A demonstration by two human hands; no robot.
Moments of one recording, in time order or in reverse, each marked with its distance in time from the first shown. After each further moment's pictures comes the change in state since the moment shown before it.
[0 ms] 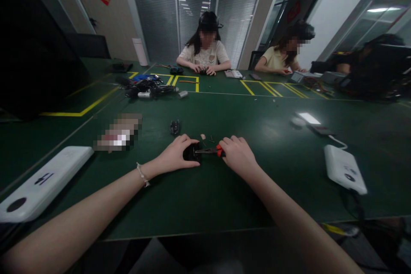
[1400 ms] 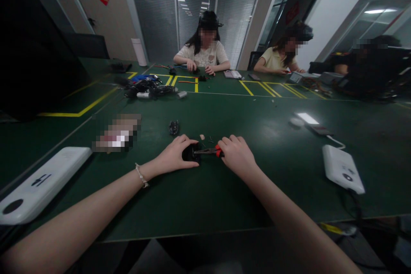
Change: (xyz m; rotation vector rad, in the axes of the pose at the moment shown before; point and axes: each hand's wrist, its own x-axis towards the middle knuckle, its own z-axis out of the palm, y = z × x) left_hand 0.000 0.002 -0.002 -0.017 -0.024 -0.022; right_hand -0.001 0.000 -0.001 -0.029 0.025 -0.013
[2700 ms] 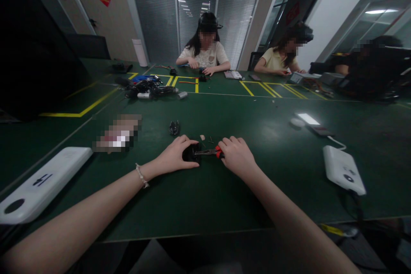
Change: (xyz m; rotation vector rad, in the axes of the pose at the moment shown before) left_hand -0.001 0.000 -0.001 -0.006 -0.002 -0.008; right_hand 0.000 -0.001 -0.001 -0.003 -0.035 0.008
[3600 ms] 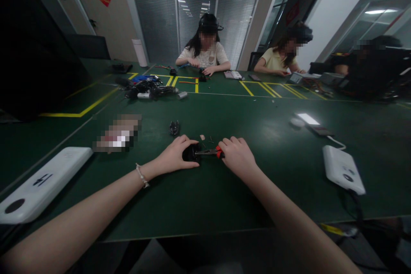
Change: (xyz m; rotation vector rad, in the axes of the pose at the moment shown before) left_hand 0.001 -0.001 0.001 0.012 0.002 0.012; right_hand -0.001 0.001 0.004 -0.022 0.023 0.000
